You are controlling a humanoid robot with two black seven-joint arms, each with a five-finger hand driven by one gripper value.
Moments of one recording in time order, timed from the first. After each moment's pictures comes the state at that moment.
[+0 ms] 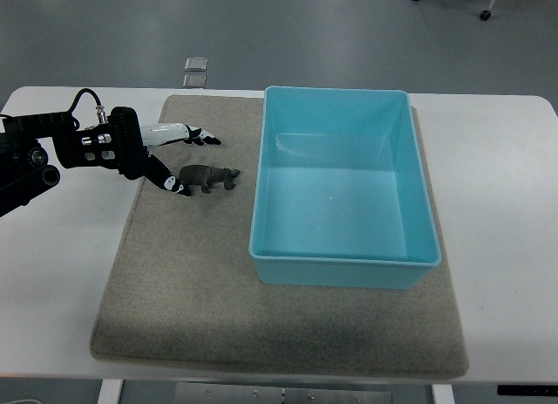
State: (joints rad) left arm -0.95 0.64 -0.29 -1.01 1.33 -0.22 -0.30; right arm 0.03 0.00 -0.01 0.10 -0.05 0.19 0.08
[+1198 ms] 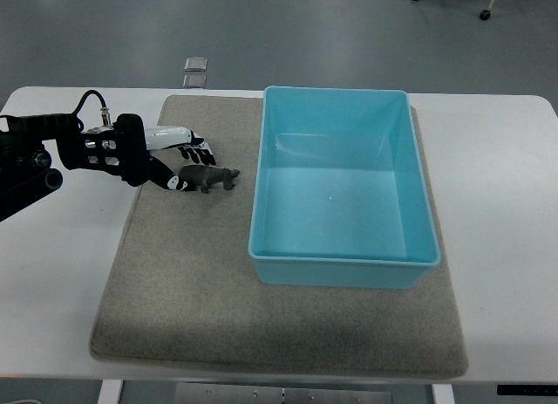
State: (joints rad) left arm -0.95 0.64 -0.29 -1.02 1.40 -0.21 -0.30; right arm 0.03 0.00 -0.01 0.10 -0.05 0.19 0.08
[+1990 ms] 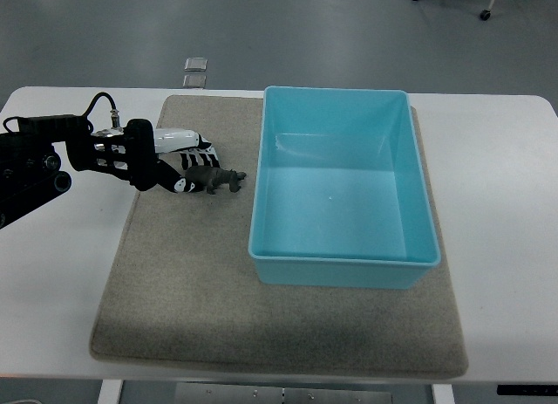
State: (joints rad) left arm -0.95 0.61 -0.29 -1.02 1.44 -0.20 -0.30; right arm 0.03 0.00 -0.01 0.10 -0.05 0.19 0.08
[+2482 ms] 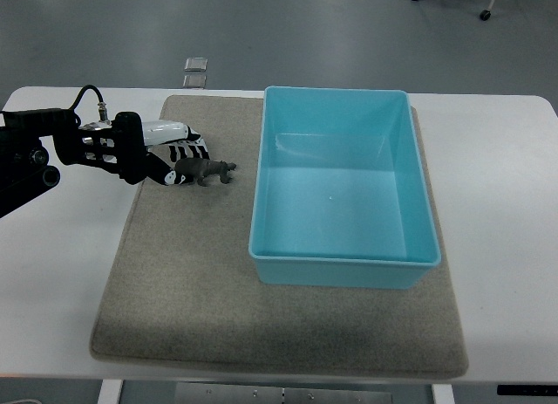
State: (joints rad) left arm -0.96 0.65 -0.29 -1.02 1.44 -0.20 -0.30; right arm 0.03 0.00 -0.01 0.10 -0.05 0.19 0.08
